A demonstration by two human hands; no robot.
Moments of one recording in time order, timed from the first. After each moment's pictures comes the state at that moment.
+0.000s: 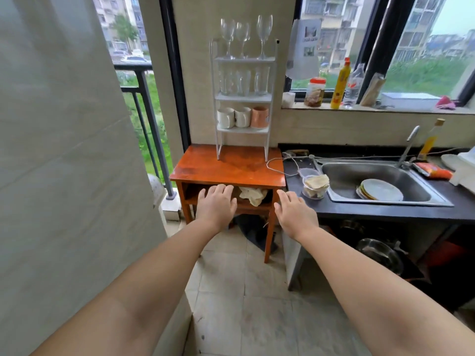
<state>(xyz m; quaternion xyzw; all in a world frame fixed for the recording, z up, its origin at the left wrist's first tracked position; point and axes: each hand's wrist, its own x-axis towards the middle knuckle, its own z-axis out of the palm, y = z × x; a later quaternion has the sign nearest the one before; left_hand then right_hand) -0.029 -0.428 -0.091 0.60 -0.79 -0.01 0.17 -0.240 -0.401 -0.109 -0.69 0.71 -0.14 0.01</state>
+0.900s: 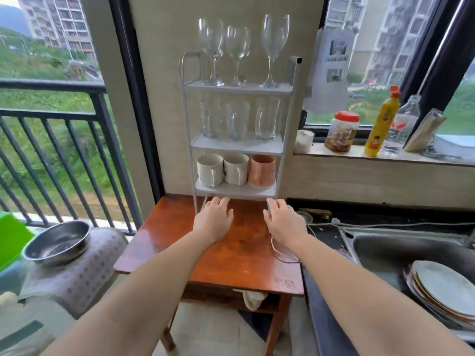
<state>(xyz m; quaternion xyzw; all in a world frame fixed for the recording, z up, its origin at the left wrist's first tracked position) -0.105 -0.884 -0.109 0.61 -0.76 -0.06 0.21 -0.298 -0.860 -0.111 -0.71 0.69 -0.16 -0.02</state>
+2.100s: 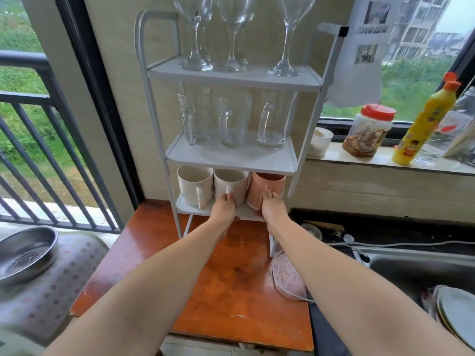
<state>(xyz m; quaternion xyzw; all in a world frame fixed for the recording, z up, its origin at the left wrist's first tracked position) -0.171 -1.040 -0.116 0.61 -0.48 -0.49 0.40 -0.290 -1.044 -0.121 -0.36 0.66 -0.48 0.46</state>
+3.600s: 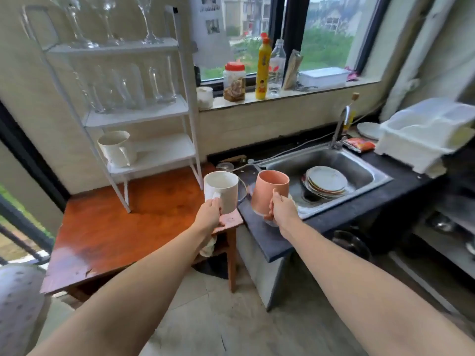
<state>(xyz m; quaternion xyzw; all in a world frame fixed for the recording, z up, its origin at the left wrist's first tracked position) -0.193 -0.768 -0.141 0.48 -0.63 -0.56 0.25 -0.351 -0.683 -0.151 -0.15 0.73 -0.59 0.31</state>
